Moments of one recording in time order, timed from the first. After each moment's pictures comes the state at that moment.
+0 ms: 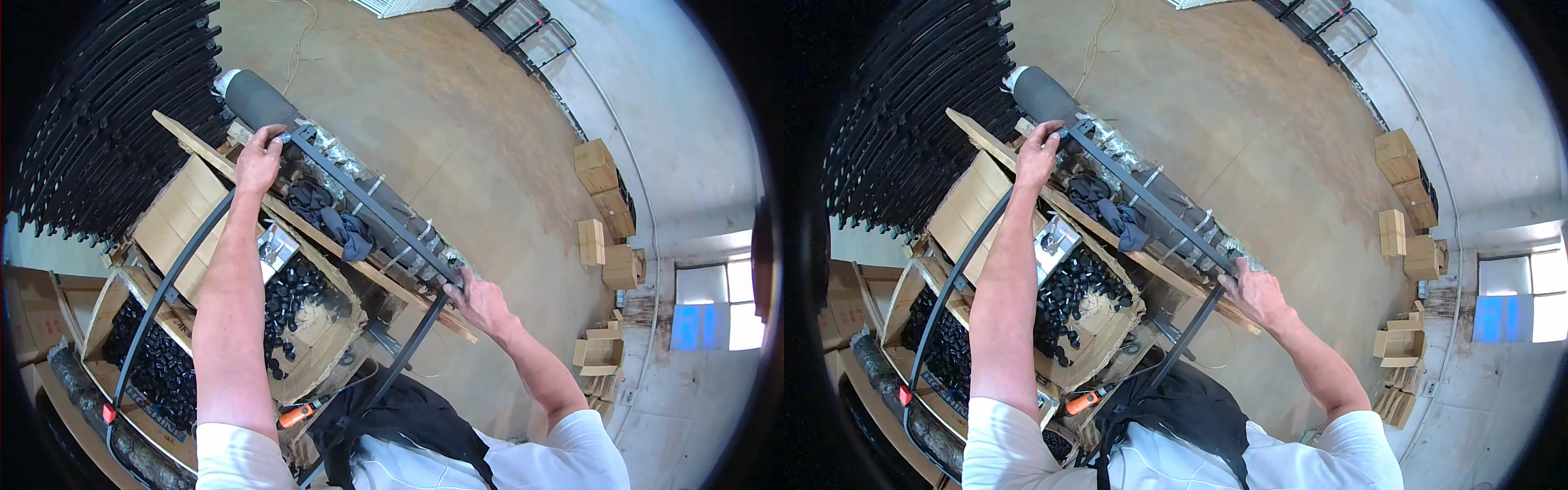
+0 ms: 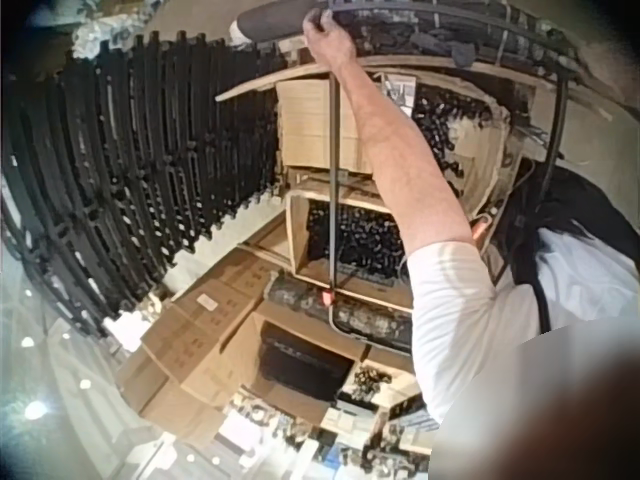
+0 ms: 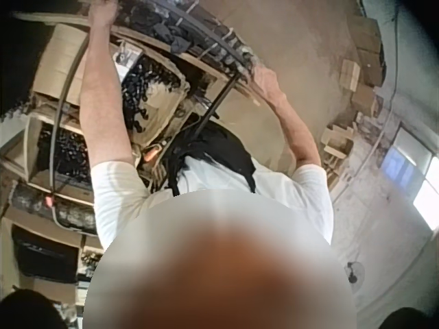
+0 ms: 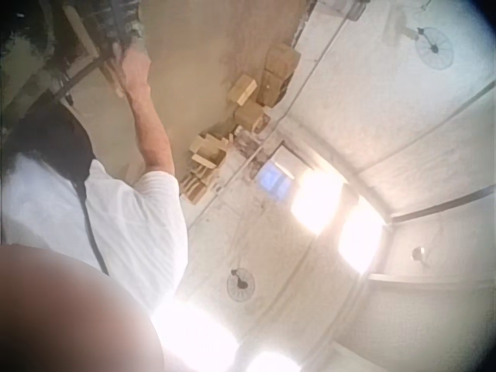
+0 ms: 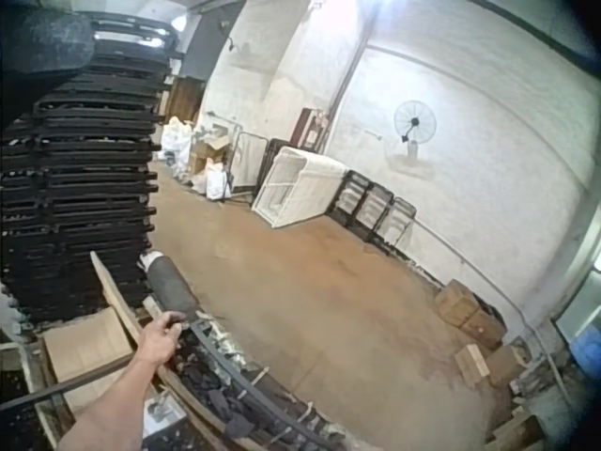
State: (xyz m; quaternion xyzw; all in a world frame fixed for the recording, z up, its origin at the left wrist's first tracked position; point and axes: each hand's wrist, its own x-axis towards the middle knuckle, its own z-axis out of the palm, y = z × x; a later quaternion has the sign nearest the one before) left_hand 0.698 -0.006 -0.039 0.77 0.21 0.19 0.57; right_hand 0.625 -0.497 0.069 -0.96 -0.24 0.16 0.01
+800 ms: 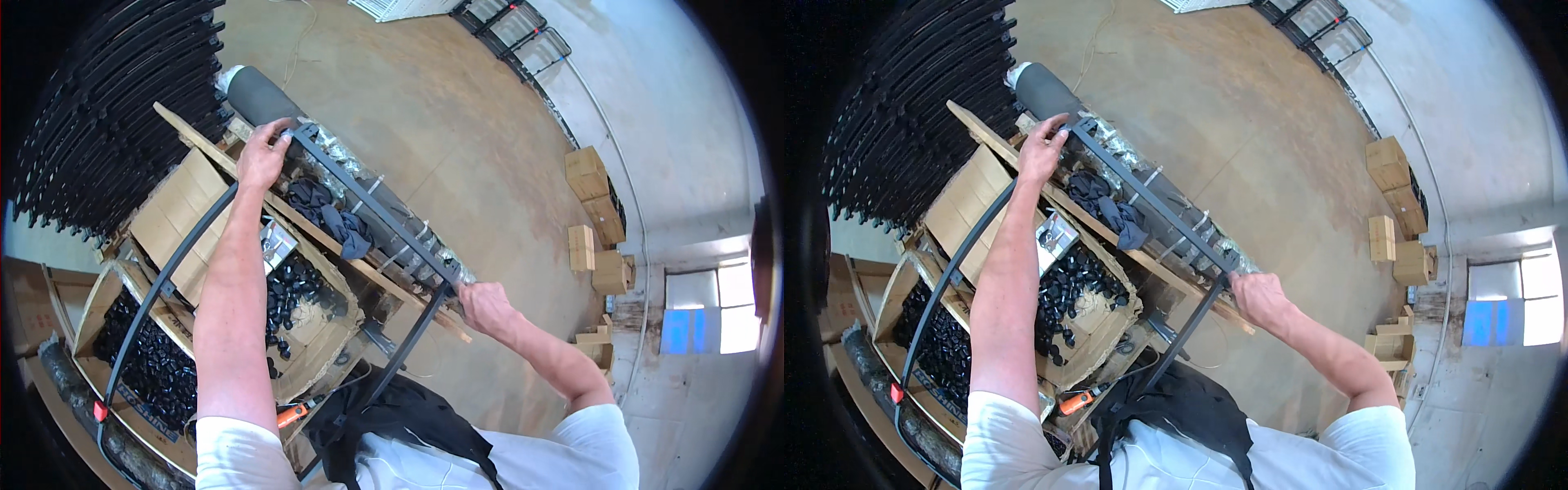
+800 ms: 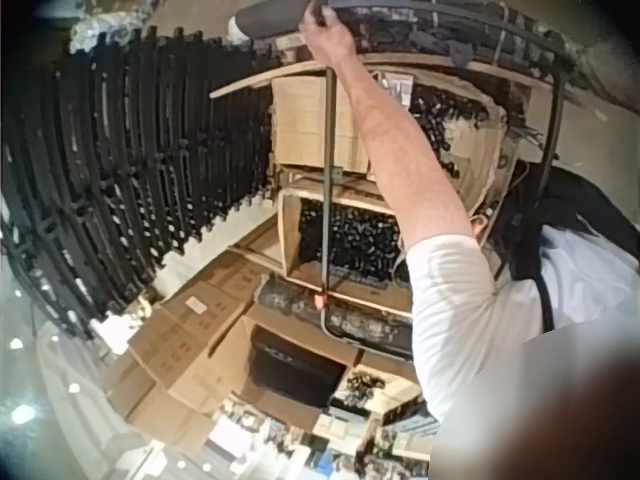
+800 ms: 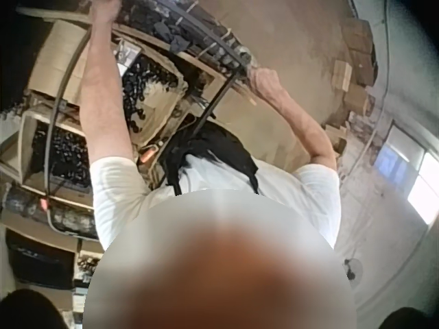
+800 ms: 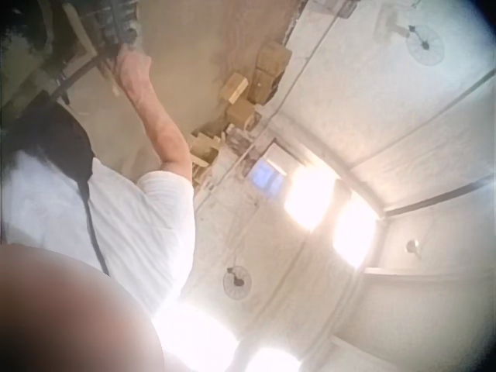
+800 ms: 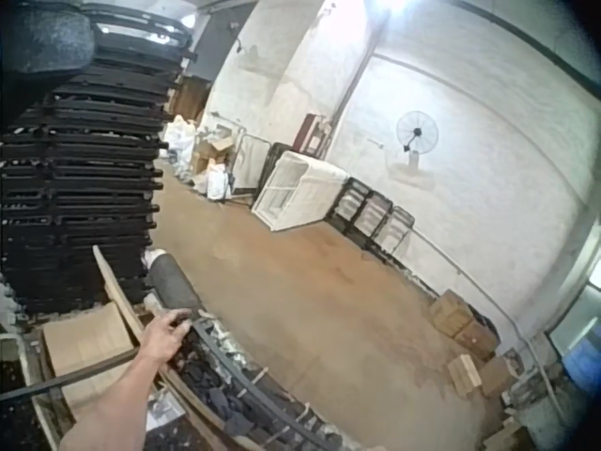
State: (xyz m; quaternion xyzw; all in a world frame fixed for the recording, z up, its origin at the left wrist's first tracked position) left_hand 0.690 0.004 -0.051 0.83 0.19 0.21 0.48; right_hand 0.619 -0.485 0.106 -0.91 -0.39 0.14 -0.10
